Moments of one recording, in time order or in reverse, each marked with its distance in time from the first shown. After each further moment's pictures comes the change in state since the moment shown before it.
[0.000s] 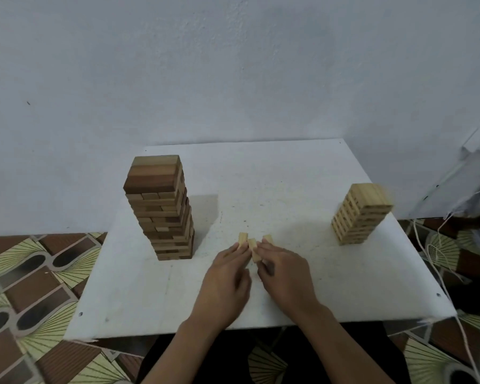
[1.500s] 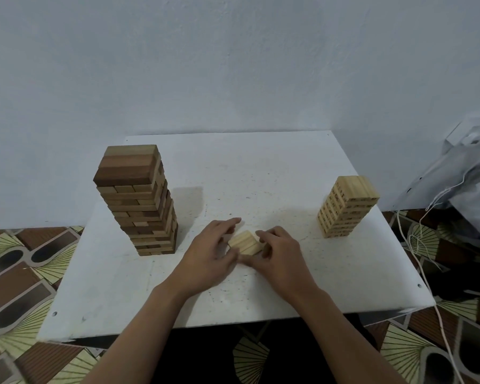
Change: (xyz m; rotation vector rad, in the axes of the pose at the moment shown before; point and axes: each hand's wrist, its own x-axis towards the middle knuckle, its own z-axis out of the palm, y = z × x) left_hand 0.039 -0.003 -0.021 -0.205 -0.105 -0.039; right_hand 0.009 0.007 -0.022 0.192 -0.010 0.155
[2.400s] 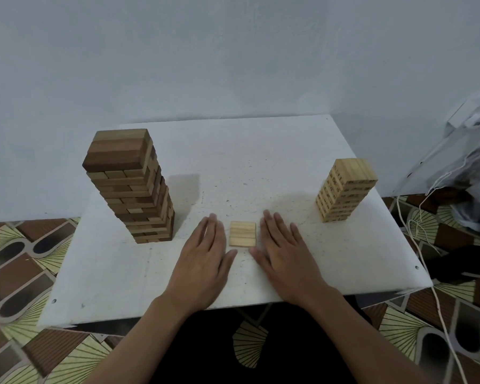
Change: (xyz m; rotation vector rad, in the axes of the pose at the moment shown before) left_hand -0.036 -0.015 0.025 0.683 -0.106 -0.002; right_hand -0.021 0.027 -0.003 -0.619 -0.303 -0.102
